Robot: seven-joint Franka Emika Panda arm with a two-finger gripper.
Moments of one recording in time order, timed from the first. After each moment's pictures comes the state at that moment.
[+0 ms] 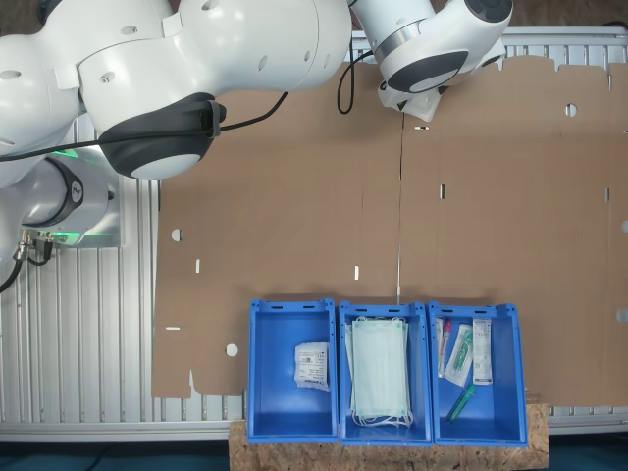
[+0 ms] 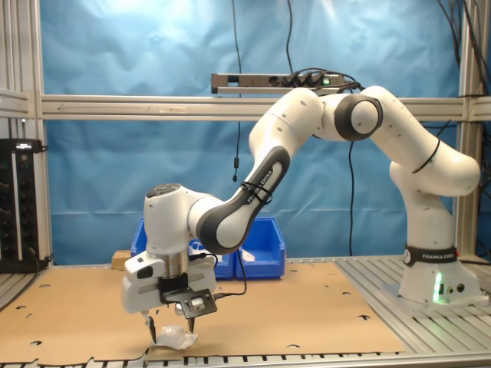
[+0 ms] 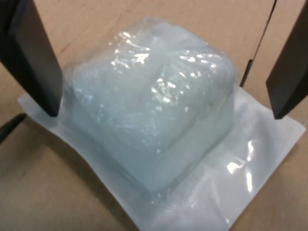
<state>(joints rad) 0.30 0.87 -0.04 -1.49 -0.13 2.29 -0.78</state>
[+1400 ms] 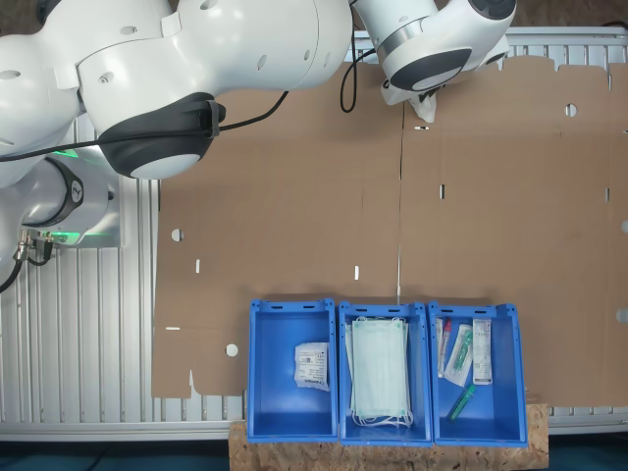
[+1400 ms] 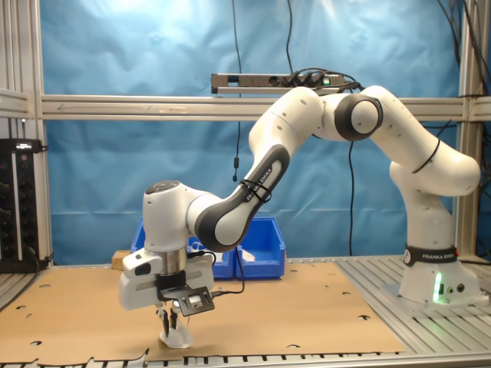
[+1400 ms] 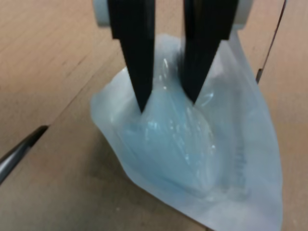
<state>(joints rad) 0.30 0.86 -0.04 -1.48 -0.13 2.29 -0.78</state>
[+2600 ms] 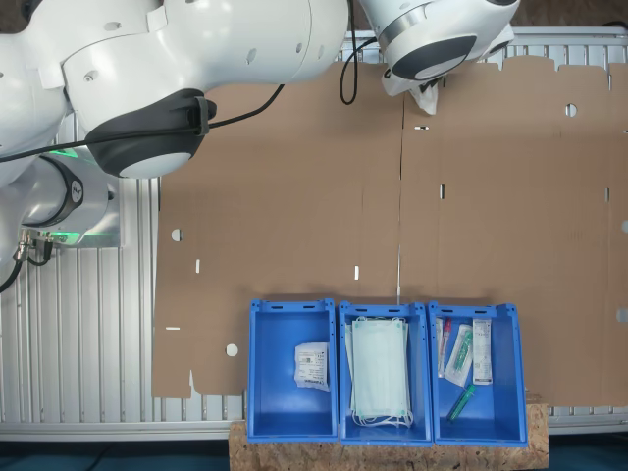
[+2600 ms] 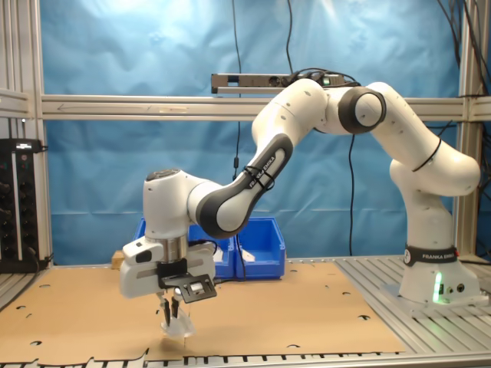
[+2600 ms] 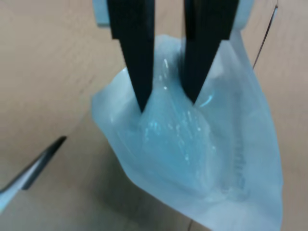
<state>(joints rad) 0.30 0.81 -0.02 -1.49 -0.13 2.24 -0.78</state>
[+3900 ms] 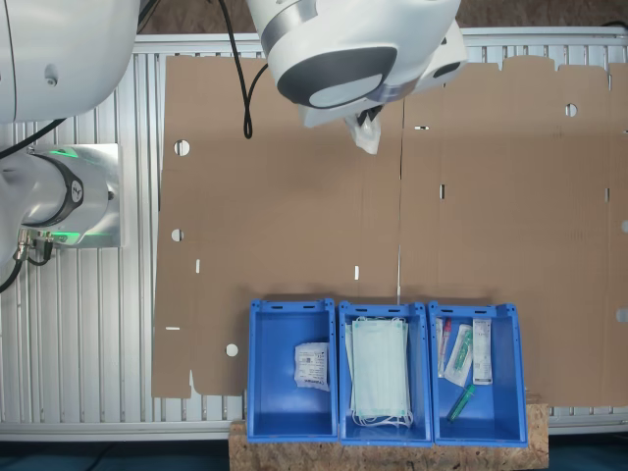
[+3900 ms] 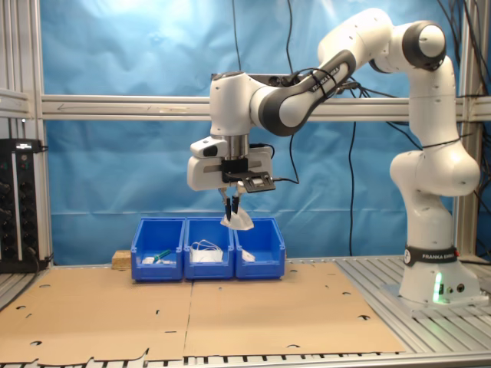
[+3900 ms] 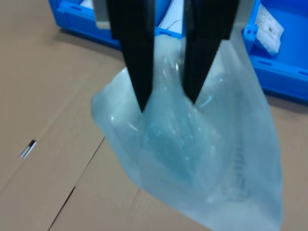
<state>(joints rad) 0.29 0.06 -0.10 -2.10 -0.18 2.10 -0.78</state>
